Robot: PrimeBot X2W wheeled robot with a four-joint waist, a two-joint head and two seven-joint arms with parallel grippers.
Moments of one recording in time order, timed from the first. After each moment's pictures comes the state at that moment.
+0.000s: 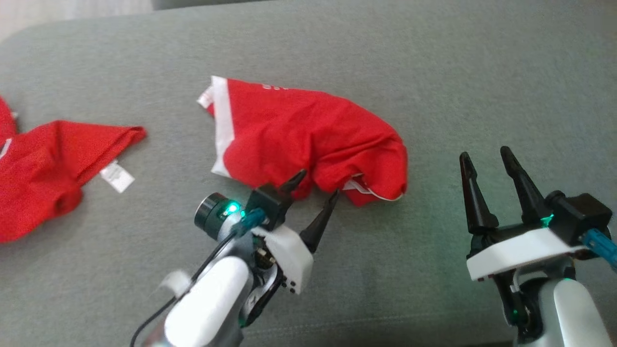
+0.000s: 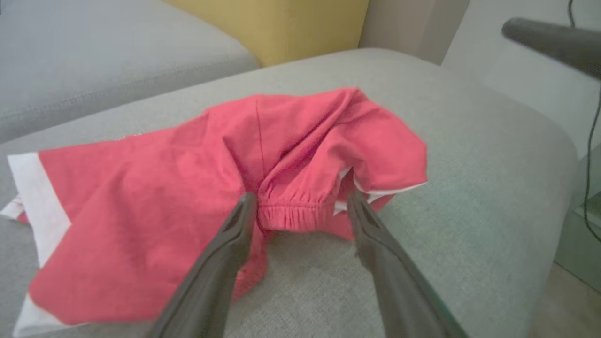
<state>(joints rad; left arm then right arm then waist) -0.37 0.10 -0.68 0.29 -0.25 -0.03 -0.02 -0.04 -0.05 0.06 -0.08 0.18 0.12 0.06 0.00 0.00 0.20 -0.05</state>
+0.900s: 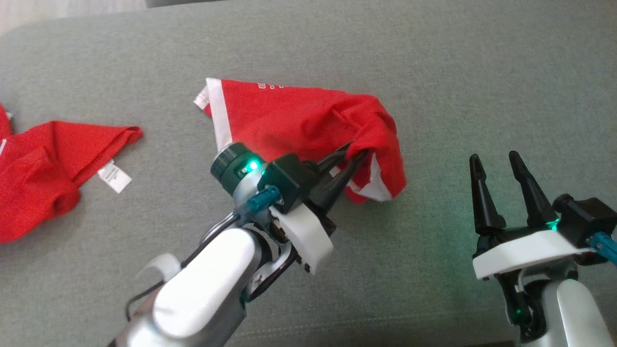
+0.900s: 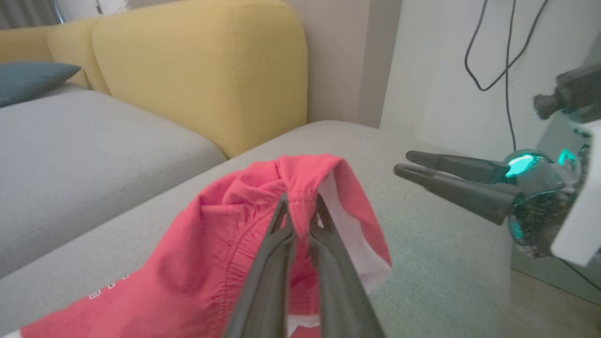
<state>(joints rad) -0.50 0.13 -0.76 0.12 -0.29 -0.08 -0.01 -0.05 -0.05 0.03 -0.02 0.22 0.12 0.02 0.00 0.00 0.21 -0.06</state>
